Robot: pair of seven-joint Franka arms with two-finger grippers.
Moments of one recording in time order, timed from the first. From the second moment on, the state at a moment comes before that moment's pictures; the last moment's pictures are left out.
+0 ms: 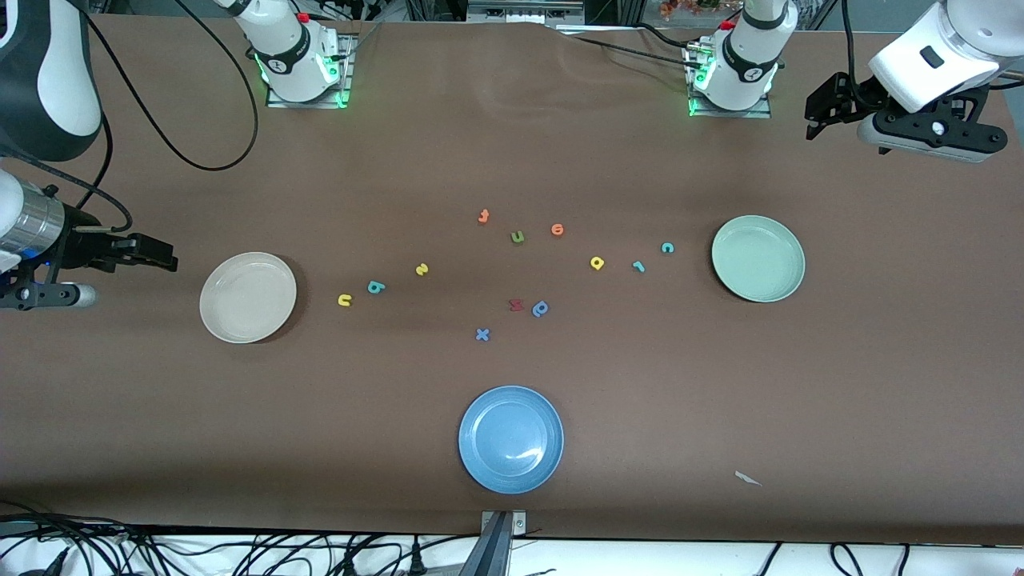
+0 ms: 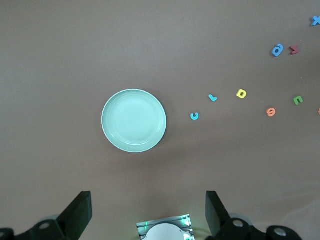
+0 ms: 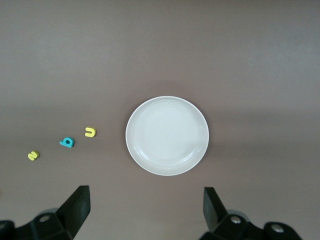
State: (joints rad) left arm 0.12 -0.12 -0.27 -1.65 -0.02 1.42 0.06; right arm 0.02 0.24 -0.04 -1.54 0.03 1.70 -0.05
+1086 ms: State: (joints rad) left arm 0.13 -0.09 -0.25 -1.64 -0.02 1.42 0.06; right arm 0.02 0.24 -0.04 -1.54 0.03 1.69 -0.05
